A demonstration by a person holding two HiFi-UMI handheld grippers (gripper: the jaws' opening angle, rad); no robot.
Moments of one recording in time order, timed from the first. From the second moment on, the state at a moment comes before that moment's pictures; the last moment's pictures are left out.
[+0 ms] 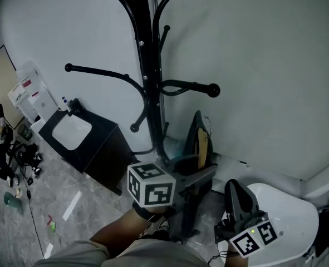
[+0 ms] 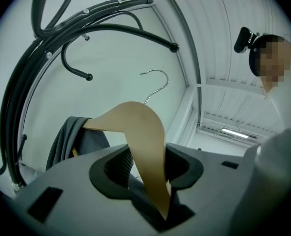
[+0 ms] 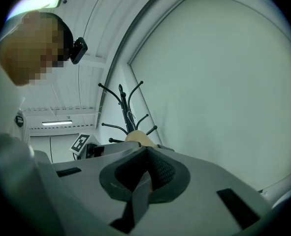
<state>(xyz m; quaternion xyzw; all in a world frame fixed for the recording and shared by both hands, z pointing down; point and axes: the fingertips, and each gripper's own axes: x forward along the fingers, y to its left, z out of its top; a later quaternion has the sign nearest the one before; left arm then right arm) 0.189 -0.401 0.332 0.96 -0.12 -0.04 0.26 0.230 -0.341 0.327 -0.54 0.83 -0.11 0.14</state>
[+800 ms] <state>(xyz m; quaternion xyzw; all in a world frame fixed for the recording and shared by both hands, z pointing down) 0.170 -0.529 0.336 0.93 -0.18 -0.11 0.29 0.232 -0.433 0.325 -0.53 0.83 -0.11 0.14</state>
